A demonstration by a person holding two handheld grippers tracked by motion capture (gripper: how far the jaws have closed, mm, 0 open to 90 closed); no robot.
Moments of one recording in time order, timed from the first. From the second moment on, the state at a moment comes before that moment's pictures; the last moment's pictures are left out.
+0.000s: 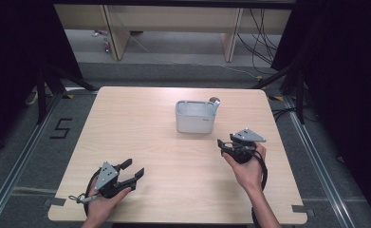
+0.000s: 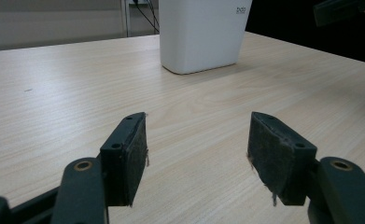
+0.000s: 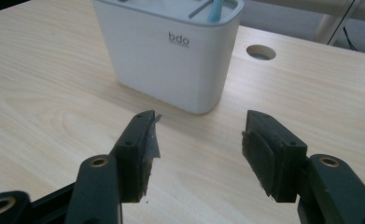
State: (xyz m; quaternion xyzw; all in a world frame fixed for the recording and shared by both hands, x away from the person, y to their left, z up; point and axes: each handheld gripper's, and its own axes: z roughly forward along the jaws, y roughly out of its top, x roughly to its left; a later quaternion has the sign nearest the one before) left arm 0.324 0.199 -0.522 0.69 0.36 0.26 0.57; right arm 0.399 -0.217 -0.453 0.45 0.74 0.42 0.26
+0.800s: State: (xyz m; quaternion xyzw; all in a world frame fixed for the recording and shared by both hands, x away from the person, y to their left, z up) left arm 0.324 0.199 -0.522 0.69 0.36 0.26 0.57; right arm 0.373 -0.224 -0.501 0.48 0.72 0.45 0.24
